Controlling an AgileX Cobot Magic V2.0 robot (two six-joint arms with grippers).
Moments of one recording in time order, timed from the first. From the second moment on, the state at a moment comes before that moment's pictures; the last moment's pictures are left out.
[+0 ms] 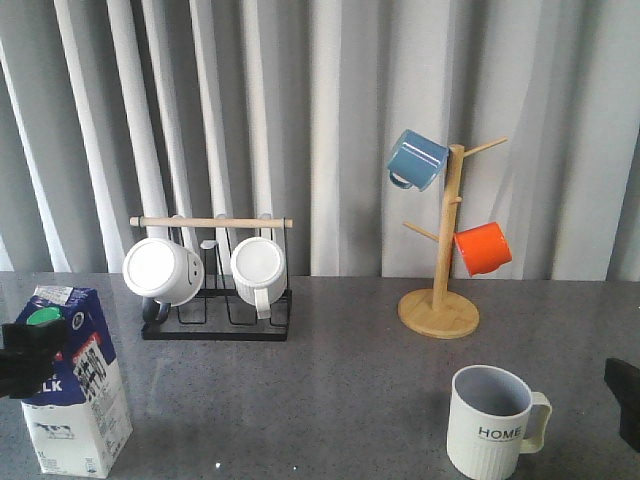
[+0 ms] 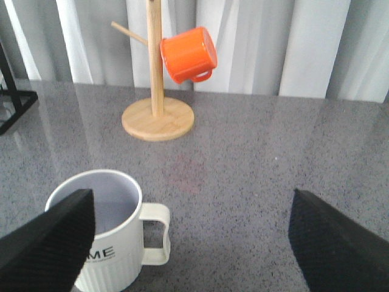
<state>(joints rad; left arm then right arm) -0.08 1.12 -0.79 -0.08 0.09 -0.04 0.00 0.93 -0.62 0.13 0.05 -0.12</state>
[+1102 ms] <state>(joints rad) -0.08 1.12 -0.79 -0.08 0.09 -0.04 0.00 1.64 -0.33 -0.05 -1.01 -0.12</state>
